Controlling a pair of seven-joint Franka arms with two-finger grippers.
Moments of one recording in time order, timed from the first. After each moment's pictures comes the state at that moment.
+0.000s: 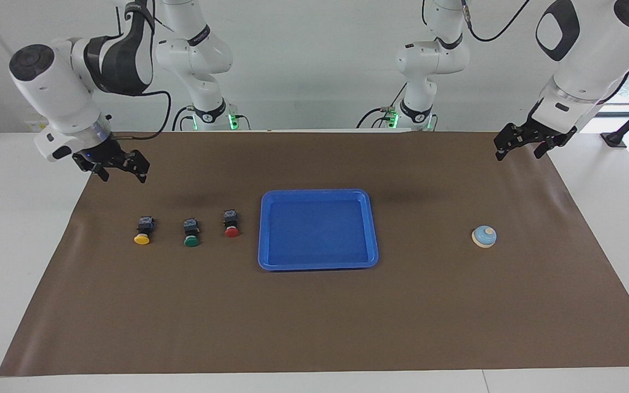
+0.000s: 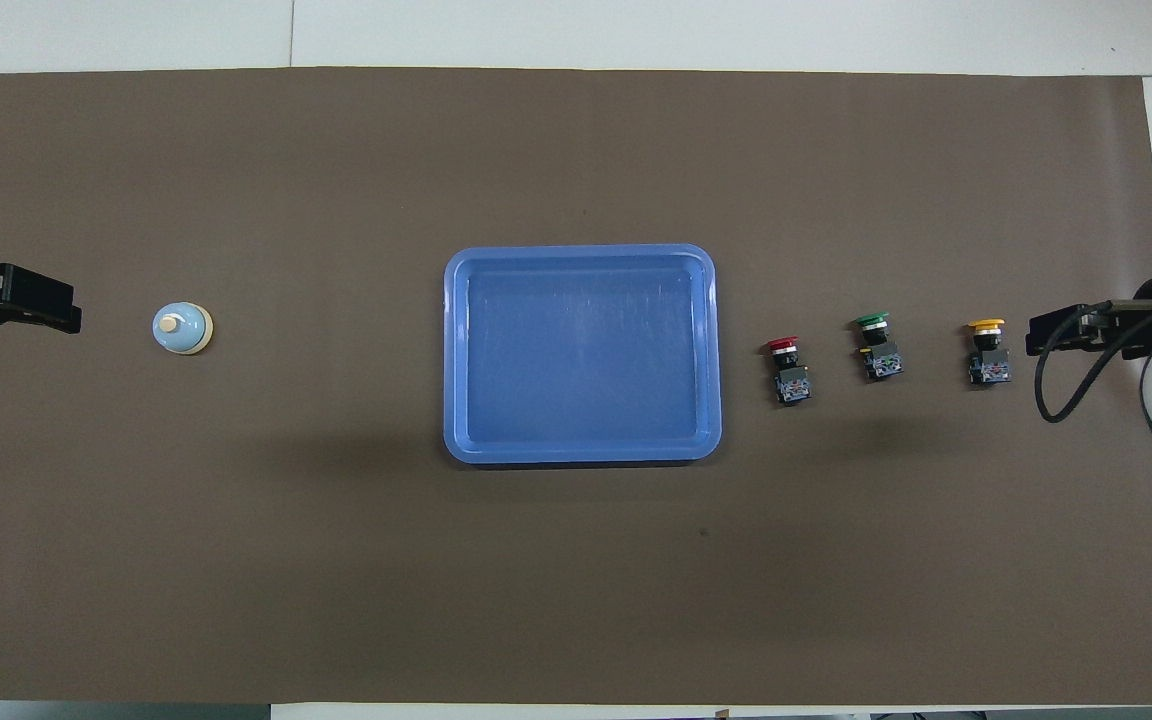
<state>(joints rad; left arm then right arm) -0.02 0.01 0.00 -1.62 0.02 1.57 0.02 -0.07 -0.01 -0.07 -1.96 -0.03 1.90 -0.07</state>
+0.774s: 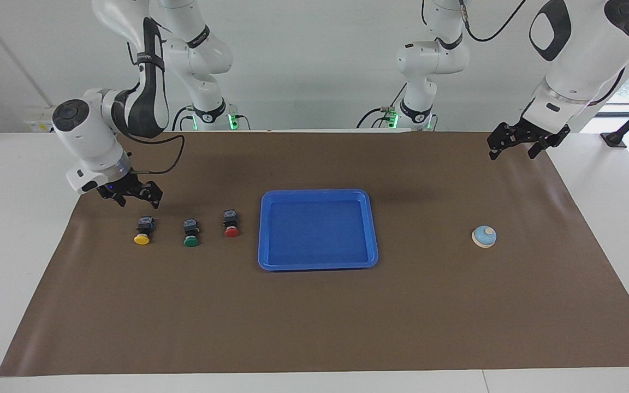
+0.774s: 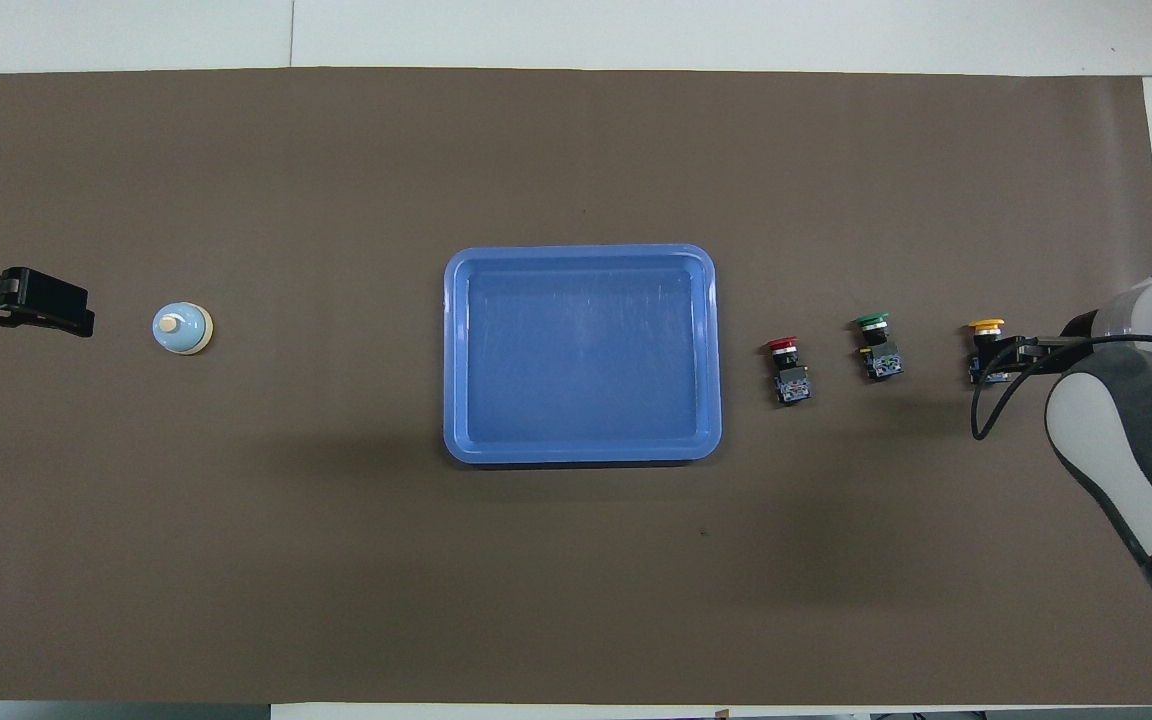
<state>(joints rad) -0.04 0.01 0.00 -1.62 0.02 1.56 0.02 -0.10 0.04 -0.07 -2.18 -0.03 2.20 -0.08</state>
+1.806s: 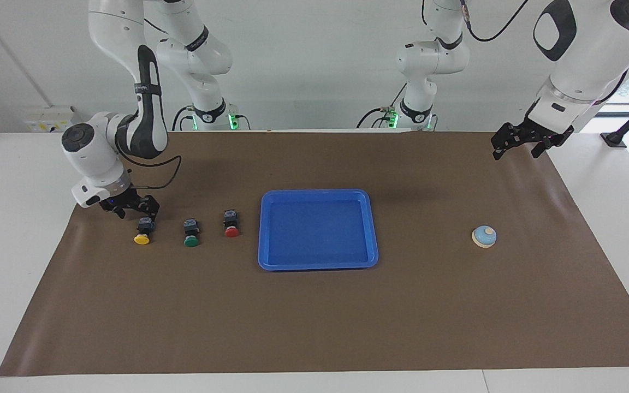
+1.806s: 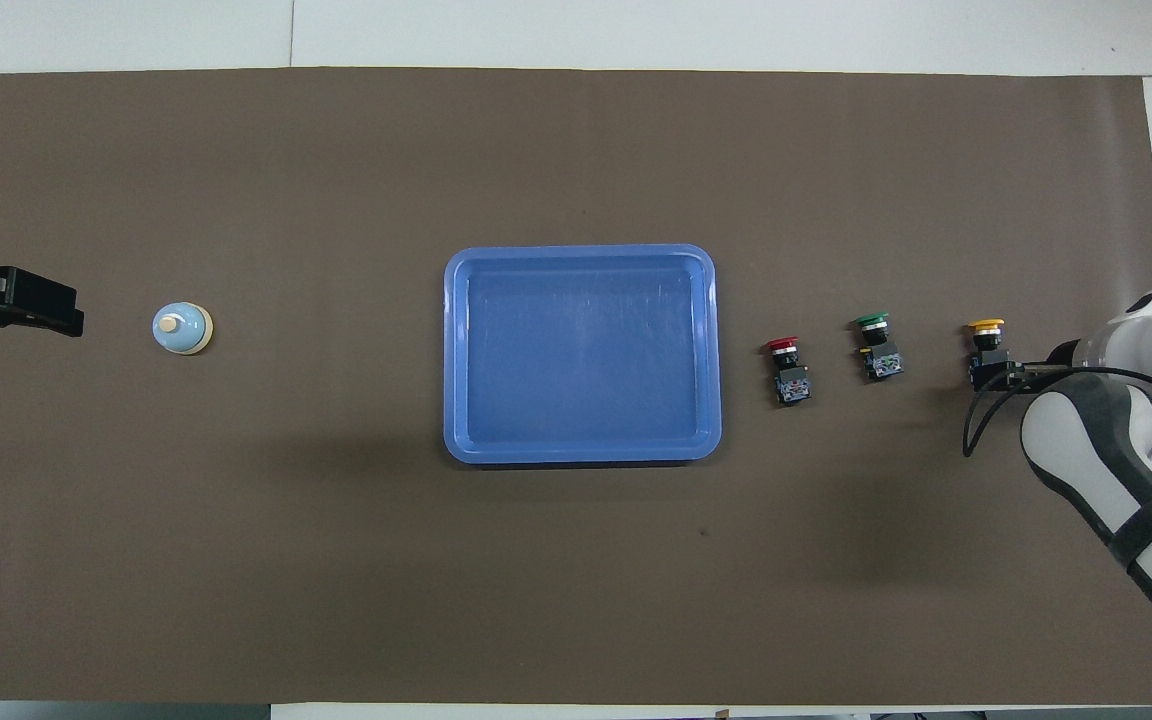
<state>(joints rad) -0.03 0.01 0.01 -1.62 0.02 1.56 0.02 -0.18 0.15 -0.07 -2.27 -0.03 2.41 -0.16</state>
